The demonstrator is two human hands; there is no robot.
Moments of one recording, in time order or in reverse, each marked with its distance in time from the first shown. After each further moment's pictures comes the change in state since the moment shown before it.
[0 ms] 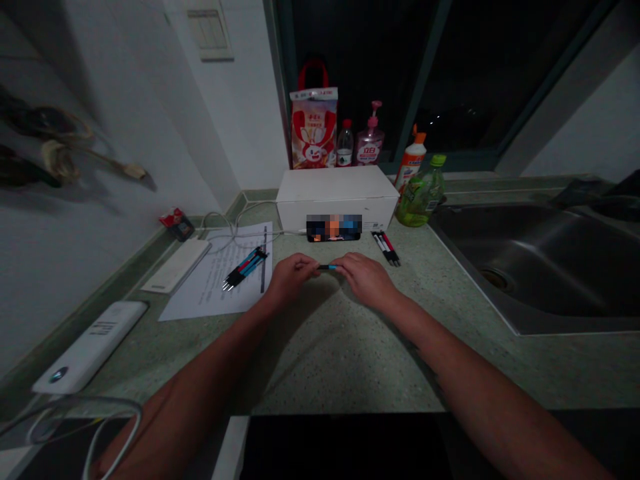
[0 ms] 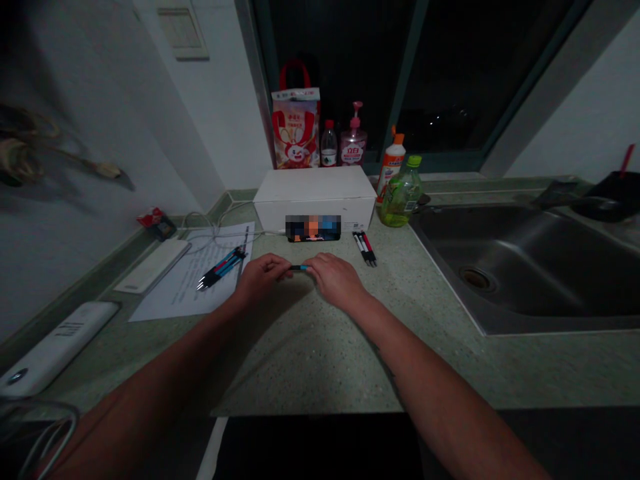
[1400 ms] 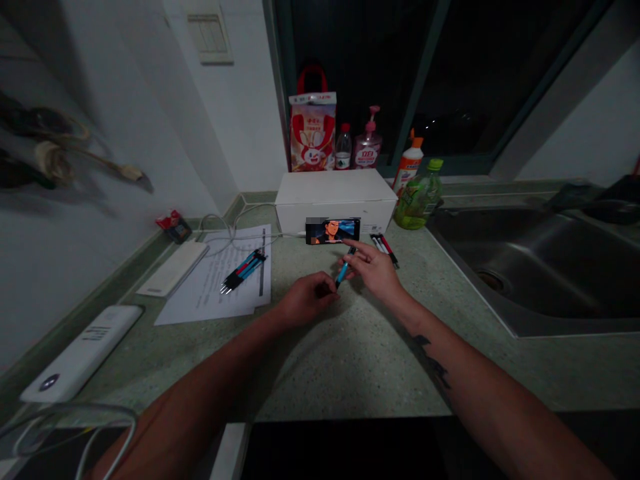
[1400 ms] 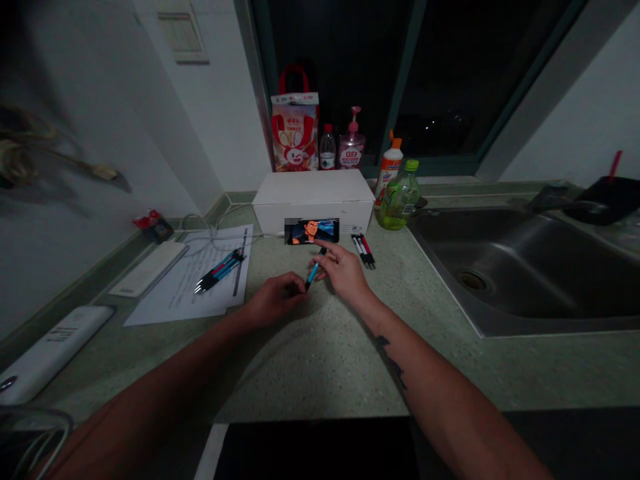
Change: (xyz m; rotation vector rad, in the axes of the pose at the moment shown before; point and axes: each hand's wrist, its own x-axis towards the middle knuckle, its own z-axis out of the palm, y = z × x) left_hand -0.028 0.013 0.022 0.021 -0.323 0.164; right_hand 0.011 0.013 0.008 1.011 0.263 0.362
